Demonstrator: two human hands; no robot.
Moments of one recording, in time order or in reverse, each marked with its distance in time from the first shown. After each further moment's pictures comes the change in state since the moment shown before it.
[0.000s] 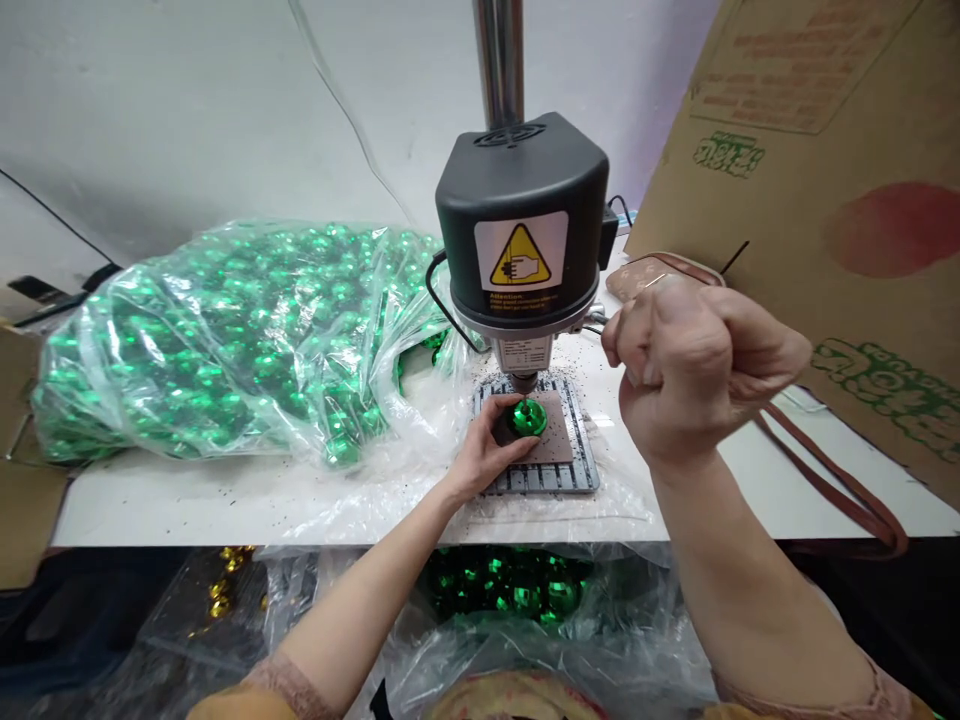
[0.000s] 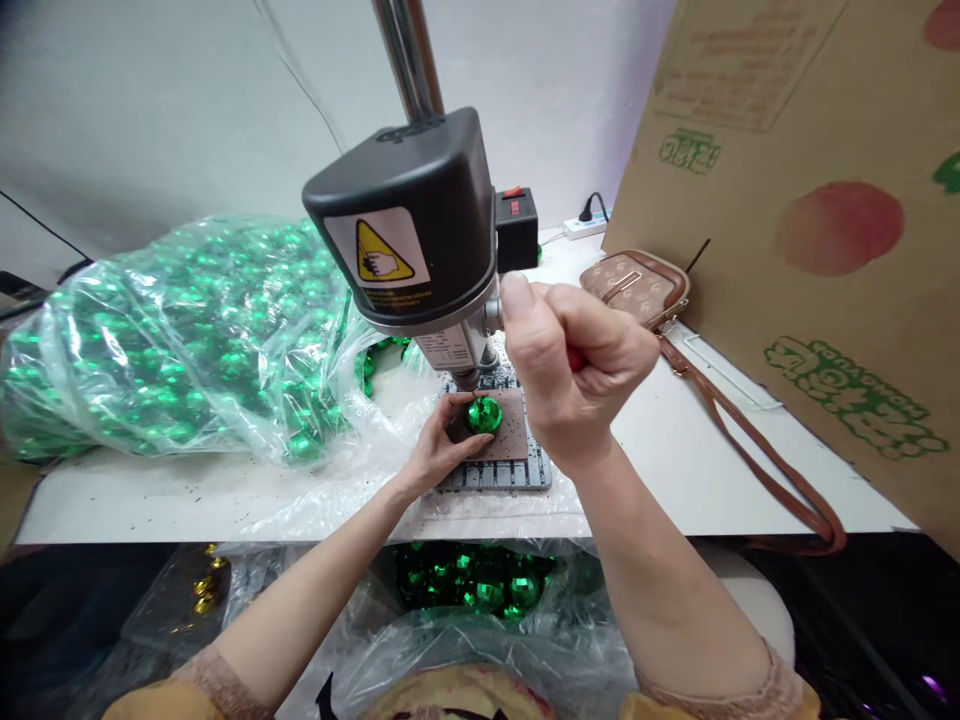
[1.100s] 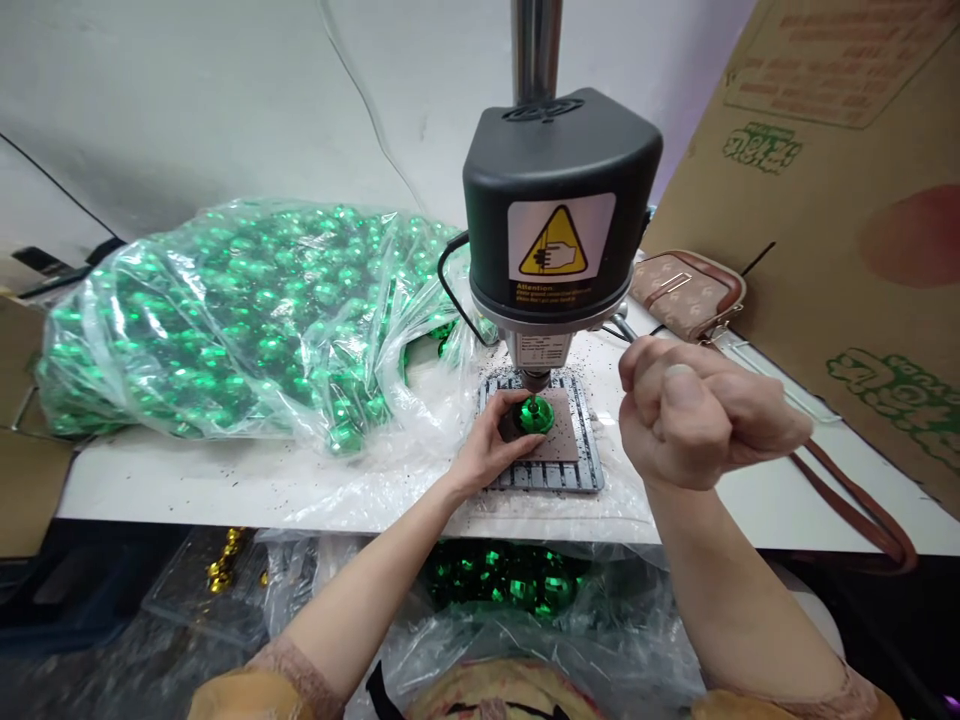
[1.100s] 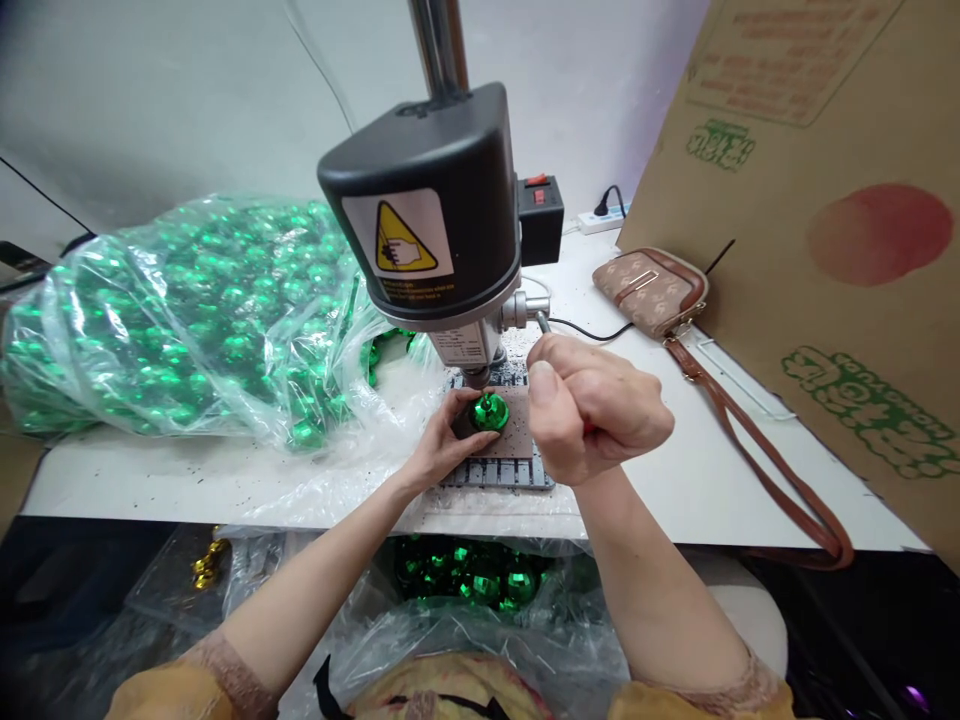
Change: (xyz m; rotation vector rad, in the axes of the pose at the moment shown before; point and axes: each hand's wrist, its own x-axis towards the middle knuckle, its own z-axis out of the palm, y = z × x) left_hand -0.001 -0.006 0.001 -0.019 -0.013 0.019; right_hand -0.023 0.017 -0.018 0.057 -0.108 -0.251
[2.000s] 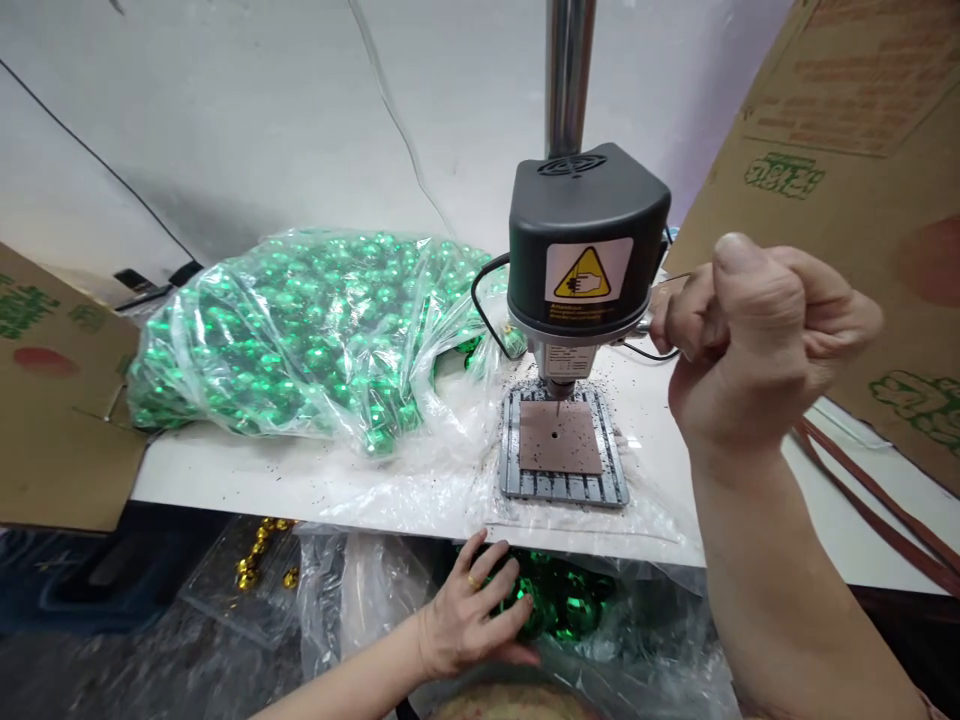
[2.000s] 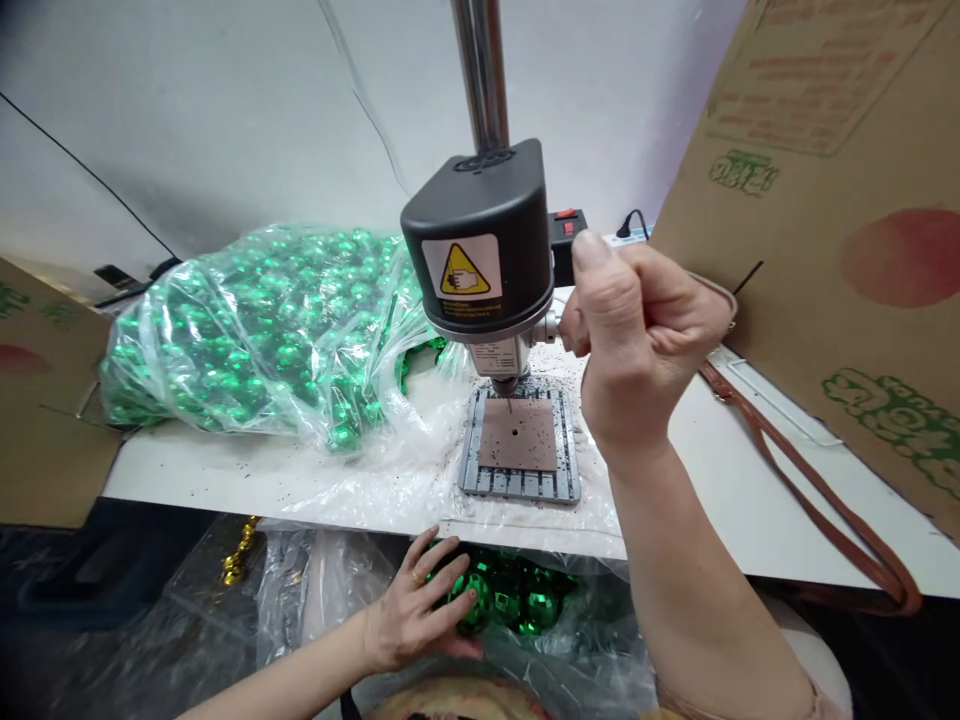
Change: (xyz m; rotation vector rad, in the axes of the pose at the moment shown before) left_hand -0.178 0.021 -0.014 0.934 -0.066 0.665; right_hand 0.050 -0.010 0.023 -0.049 0.153 0.358
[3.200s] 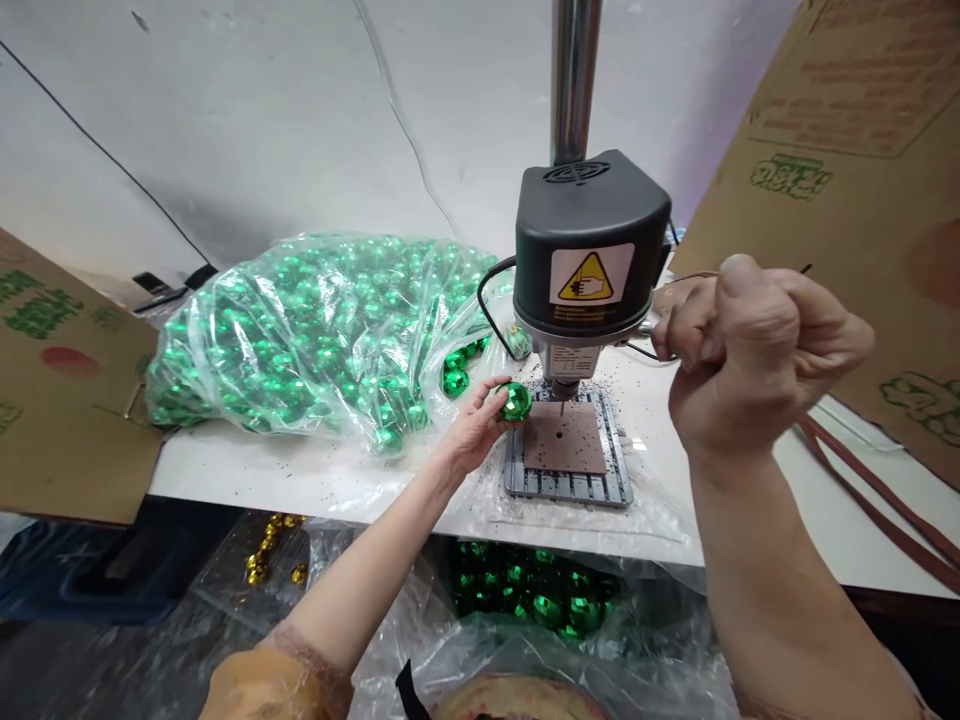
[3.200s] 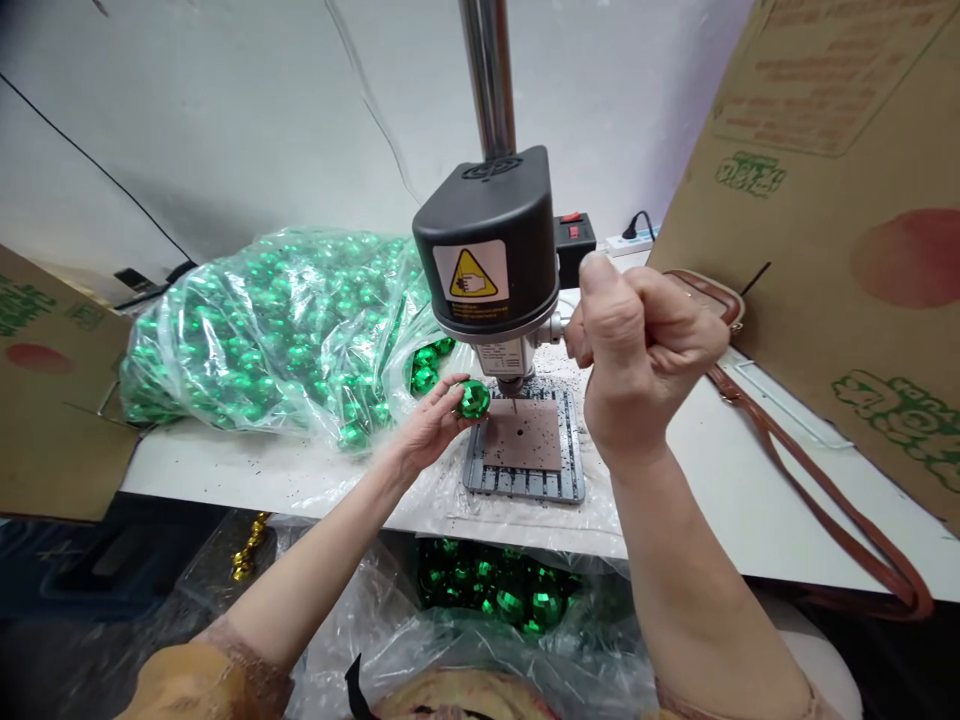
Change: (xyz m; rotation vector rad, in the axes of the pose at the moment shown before) left_hand 0.158 -0.115 -0.003 -1.461 0.323 -1.148; right_hand -0.007 0.002 -0.002 0.002 0.008 -0.039
